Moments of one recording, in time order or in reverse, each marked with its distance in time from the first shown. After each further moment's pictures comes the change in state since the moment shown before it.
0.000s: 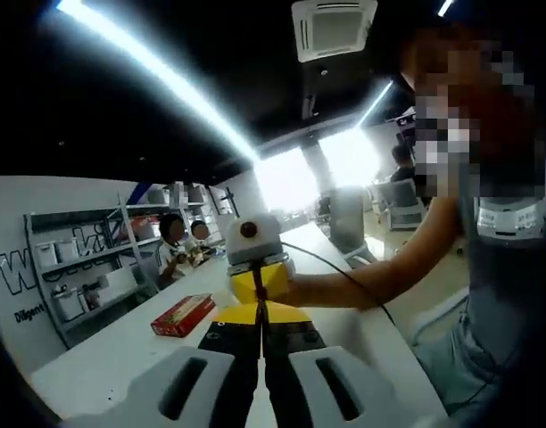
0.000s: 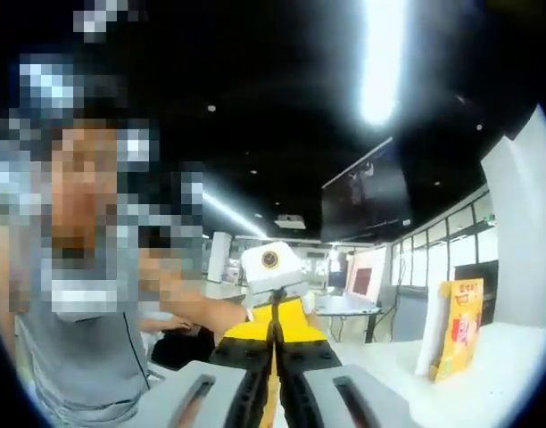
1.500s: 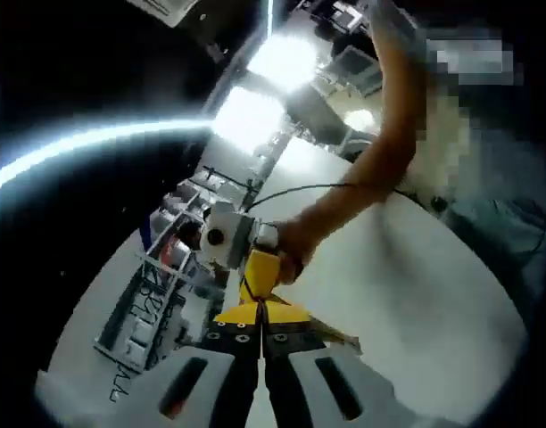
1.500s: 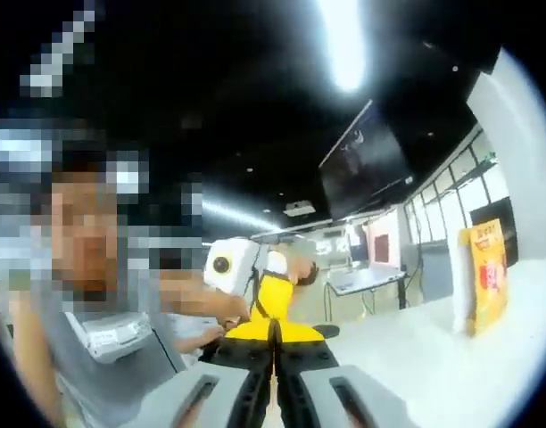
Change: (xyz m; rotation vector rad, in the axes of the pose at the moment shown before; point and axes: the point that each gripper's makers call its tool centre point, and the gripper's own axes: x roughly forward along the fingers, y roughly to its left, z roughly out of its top) left arm 0.000 -0.021 0.008 0.911 0.377 0.055; right arm 0.004 0.003 -0.004 0.296 0.028 0.079
